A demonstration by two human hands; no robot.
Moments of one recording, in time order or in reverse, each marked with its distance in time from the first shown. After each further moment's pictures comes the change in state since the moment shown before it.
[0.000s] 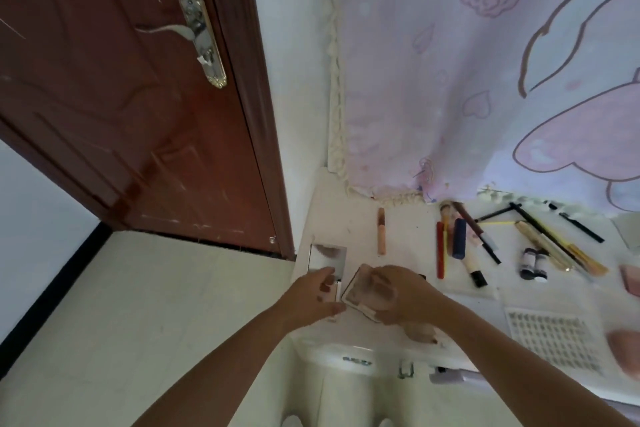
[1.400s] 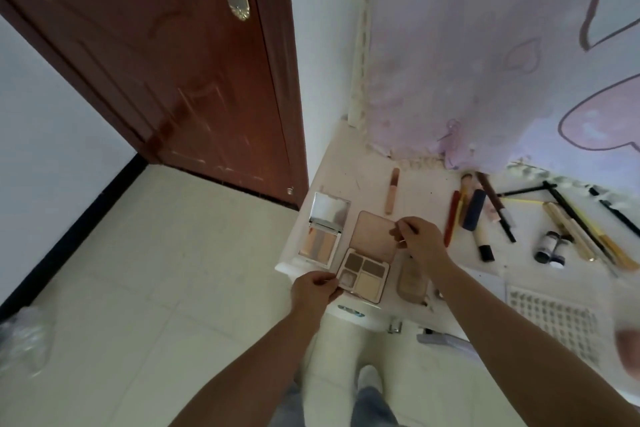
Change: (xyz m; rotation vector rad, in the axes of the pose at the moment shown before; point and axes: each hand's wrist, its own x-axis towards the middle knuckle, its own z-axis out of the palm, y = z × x) left_hand -0.024 0.002 0.099 -0.959 0.512 -0.565; right_hand 0.034 0.046 0.016 0.734 0.346 0.249
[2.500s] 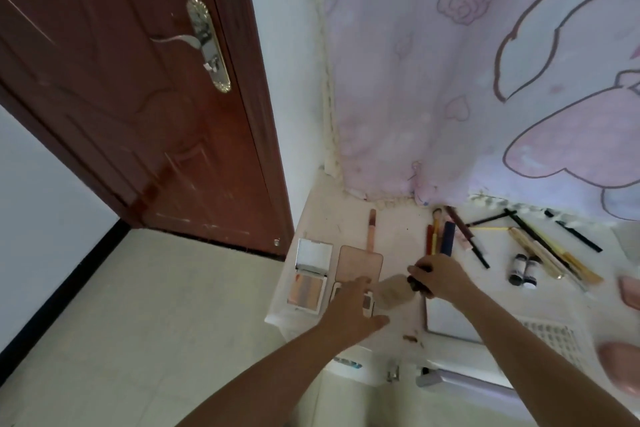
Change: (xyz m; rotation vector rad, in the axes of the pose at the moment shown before) left_hand -0.031 0.051 0.047 0.920 -0.413 0.664; right_hand -0.031 -0.027 -0.064 -0.444 -0.097 0.095
